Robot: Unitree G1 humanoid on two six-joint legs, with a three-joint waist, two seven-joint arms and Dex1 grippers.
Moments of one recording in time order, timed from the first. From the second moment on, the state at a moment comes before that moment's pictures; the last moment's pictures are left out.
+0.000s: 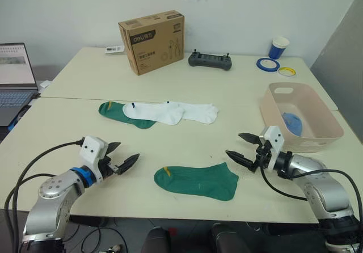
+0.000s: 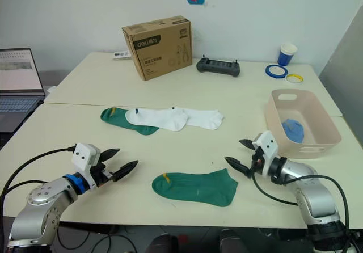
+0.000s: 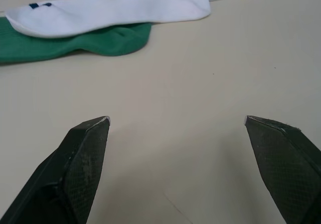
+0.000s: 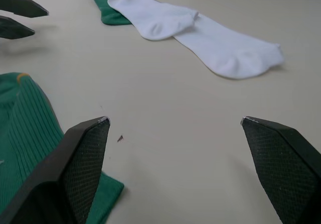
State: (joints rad) left arm -0.06 0.62 0.24 -0.03 -0.36 0.29 -0.76; right arm -0.20 -0.54 0.02 -0.23 0.39 0.43 0.79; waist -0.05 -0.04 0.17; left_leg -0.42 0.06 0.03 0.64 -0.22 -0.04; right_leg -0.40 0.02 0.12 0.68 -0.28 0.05
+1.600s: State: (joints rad) left arm -0.32 0.51 0.00 0.11 -0.20 0.35 -0.80; right arm -0.62 -0.29 0.22 0.19 0.20 0.37 0.73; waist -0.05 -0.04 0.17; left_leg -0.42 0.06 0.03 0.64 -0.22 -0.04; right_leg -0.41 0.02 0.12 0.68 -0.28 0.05
